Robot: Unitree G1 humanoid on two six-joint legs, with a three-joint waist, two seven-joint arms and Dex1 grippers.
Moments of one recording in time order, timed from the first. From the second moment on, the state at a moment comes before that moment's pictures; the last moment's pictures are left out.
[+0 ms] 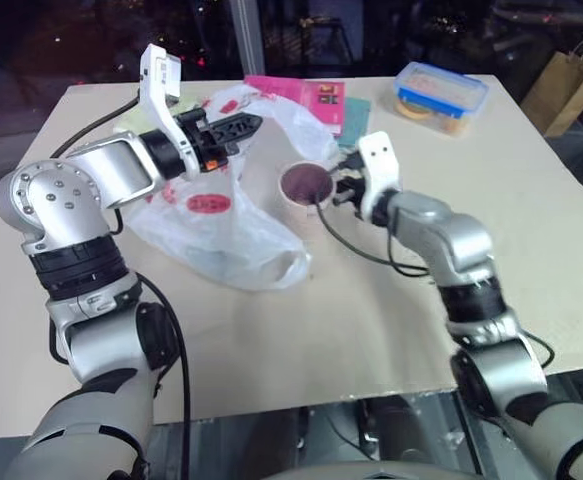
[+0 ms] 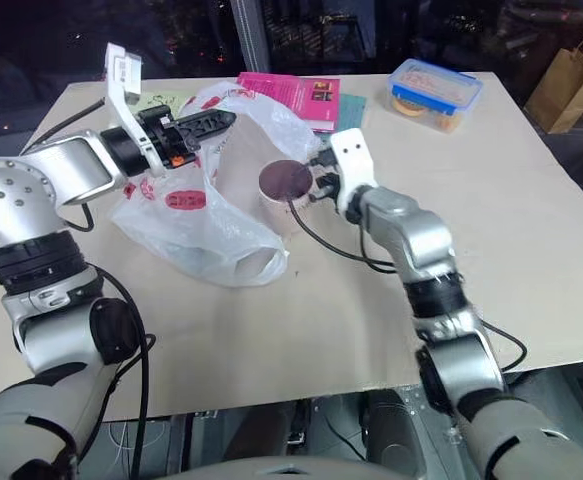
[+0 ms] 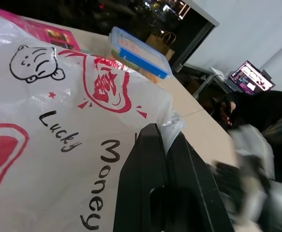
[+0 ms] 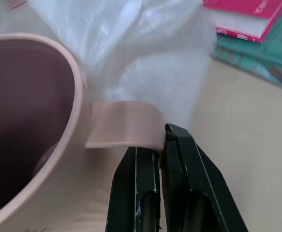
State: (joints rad) left arm -0.96 0.52 0.45 0.00 -0.86 1.37 -0.35; right arm -0.91 -0.05 0.12 0.25 0.27 0.77 0.19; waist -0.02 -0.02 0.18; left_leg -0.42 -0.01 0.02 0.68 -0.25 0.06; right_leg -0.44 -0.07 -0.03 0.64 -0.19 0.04
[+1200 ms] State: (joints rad) left arm -0.74 0.56 0.36 -0.17 -0.86 1.13 -0.41; right arm -0.74 -0.17 0.17 -0.18 0.26 0.88 0.42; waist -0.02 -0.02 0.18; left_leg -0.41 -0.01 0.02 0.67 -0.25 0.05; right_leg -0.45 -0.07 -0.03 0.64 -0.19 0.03
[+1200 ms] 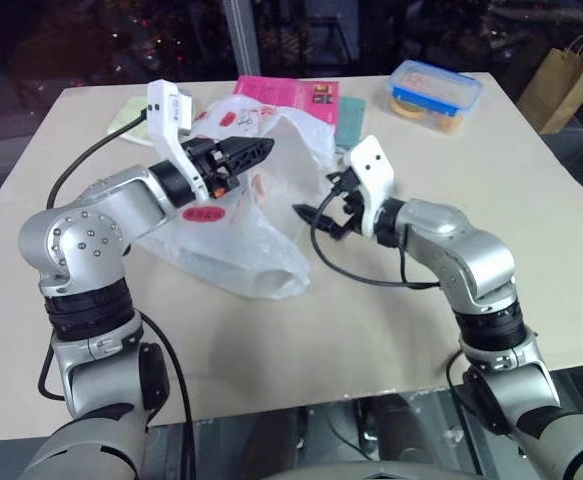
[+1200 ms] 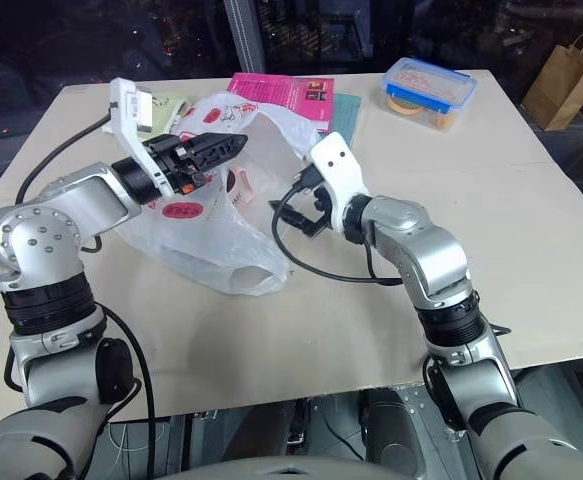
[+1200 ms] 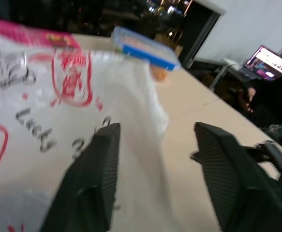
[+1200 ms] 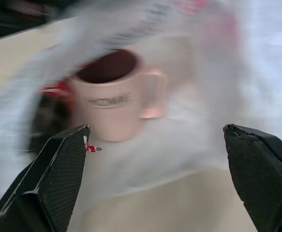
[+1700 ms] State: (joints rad) left arm -0.27 0.92 0.66 -0.42 -1.44 1.42 -0.59; right arm -1.15 -0.04 0.07 0.91 0.04 0.22 0.10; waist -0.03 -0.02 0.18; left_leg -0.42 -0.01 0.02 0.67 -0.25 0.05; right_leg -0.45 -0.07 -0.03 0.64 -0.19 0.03
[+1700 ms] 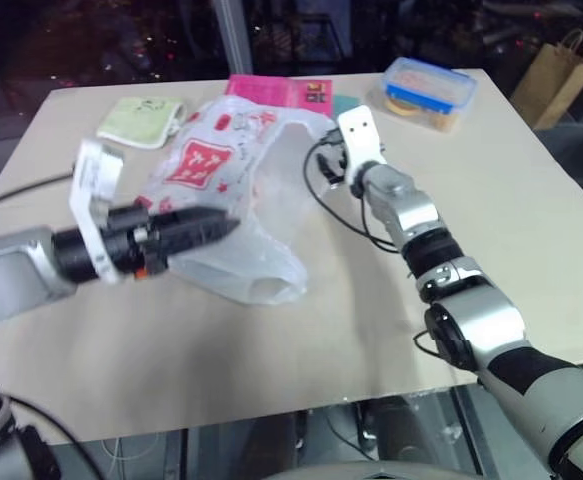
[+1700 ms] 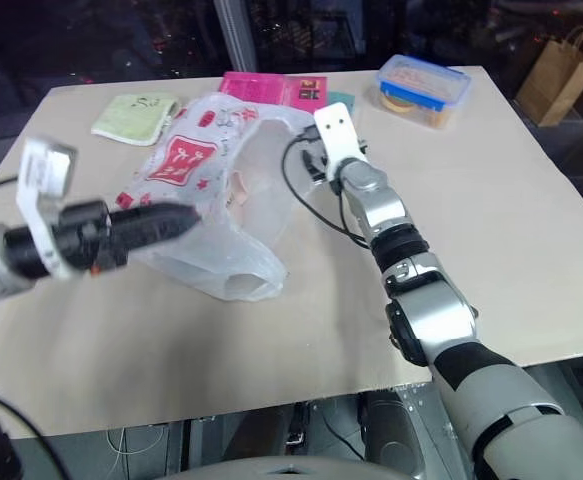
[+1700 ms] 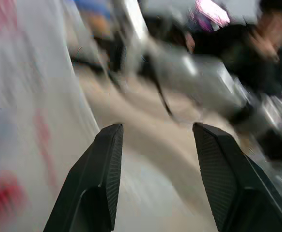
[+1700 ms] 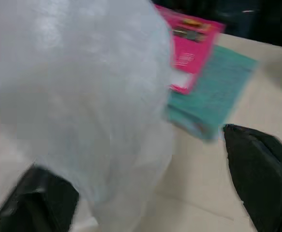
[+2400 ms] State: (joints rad) left arm -0.20 0.77 0.15 -0.56 -1.03 1.10 -0.54; right arm -1.10 -0.07 0.08 0.78 -0.04 0.27 0.15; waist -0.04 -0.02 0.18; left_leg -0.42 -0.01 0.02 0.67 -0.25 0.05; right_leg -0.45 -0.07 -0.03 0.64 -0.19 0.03
